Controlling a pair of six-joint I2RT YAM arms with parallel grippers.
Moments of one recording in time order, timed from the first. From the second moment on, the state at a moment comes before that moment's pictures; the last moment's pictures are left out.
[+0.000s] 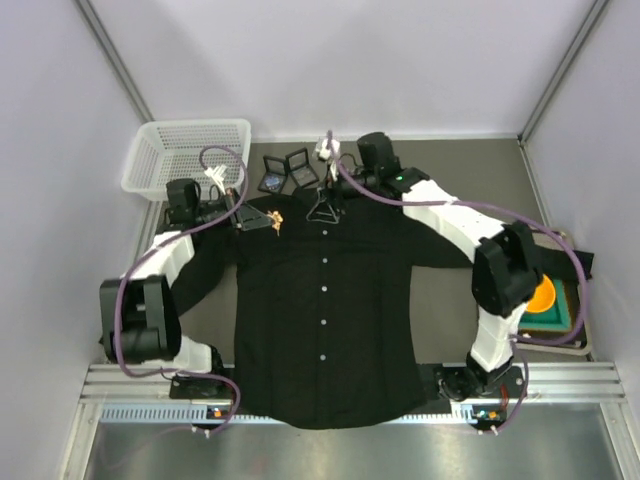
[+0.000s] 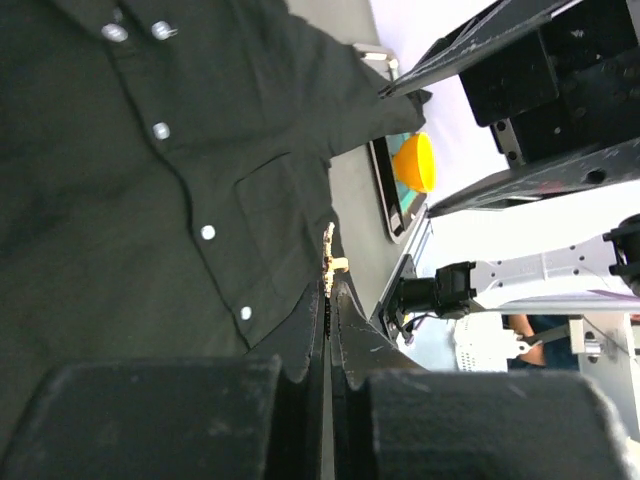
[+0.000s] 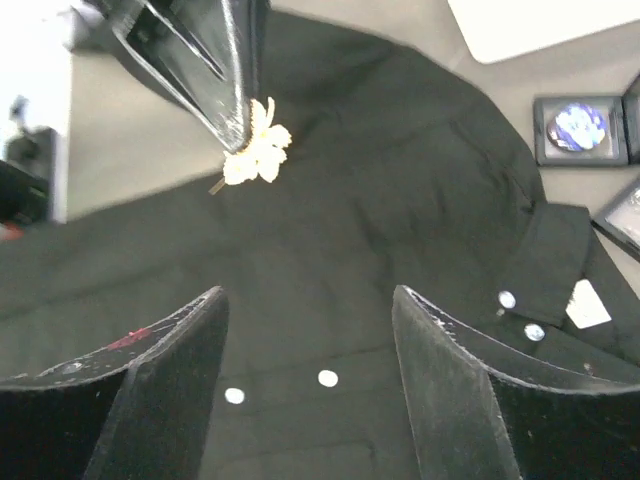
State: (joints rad) left arm 0.09 1.40 0.86 0.06 1.15 -0.60; right arm 0.60 1.79 1.54 -0.23 -0.81 -0.15
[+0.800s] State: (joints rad) left arm 0.09 1.89 0.94 0.22 1.04 -0.63; right arm 0.71 2.21 1.71 -0.18 -0.54 -0.64
